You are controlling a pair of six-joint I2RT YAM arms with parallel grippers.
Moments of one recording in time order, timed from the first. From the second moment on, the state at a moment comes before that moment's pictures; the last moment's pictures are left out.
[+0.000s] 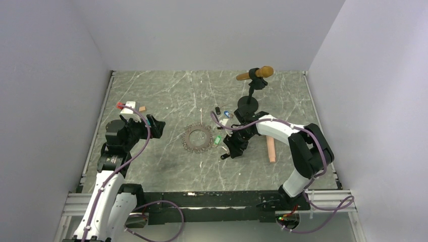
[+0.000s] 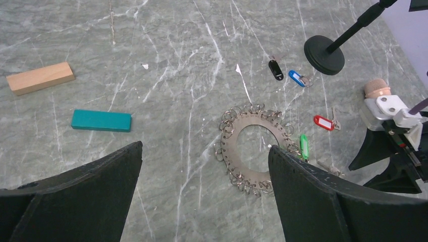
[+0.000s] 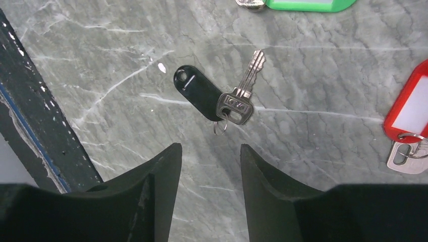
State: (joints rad) left arm -0.04 0.65 0.55 -0.16 0.29 -0.24; right arm 0.54 1.65 0.98 -0.65 -0.53 -0.50
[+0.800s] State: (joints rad) left arm -0.04 0.64 0.55 -0.16 0.30 -0.25; right arm 0.55 1.71 1.00 -0.63 -0.52 -0.43
